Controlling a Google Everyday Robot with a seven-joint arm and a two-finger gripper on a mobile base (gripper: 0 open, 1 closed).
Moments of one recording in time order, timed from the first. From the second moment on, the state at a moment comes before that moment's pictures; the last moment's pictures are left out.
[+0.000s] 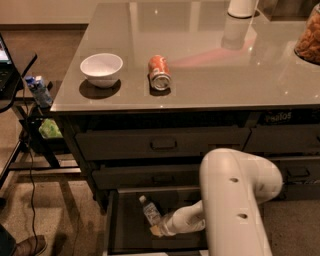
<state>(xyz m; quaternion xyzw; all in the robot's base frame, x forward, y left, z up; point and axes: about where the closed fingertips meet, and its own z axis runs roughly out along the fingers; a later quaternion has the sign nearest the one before) 0.496 0.004 0.184 -0.30 0.91 0.20 0.19</state>
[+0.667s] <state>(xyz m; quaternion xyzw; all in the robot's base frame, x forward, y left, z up) 0.501 -0.024 0.216 -0.29 0.91 0.20 0.22</state>
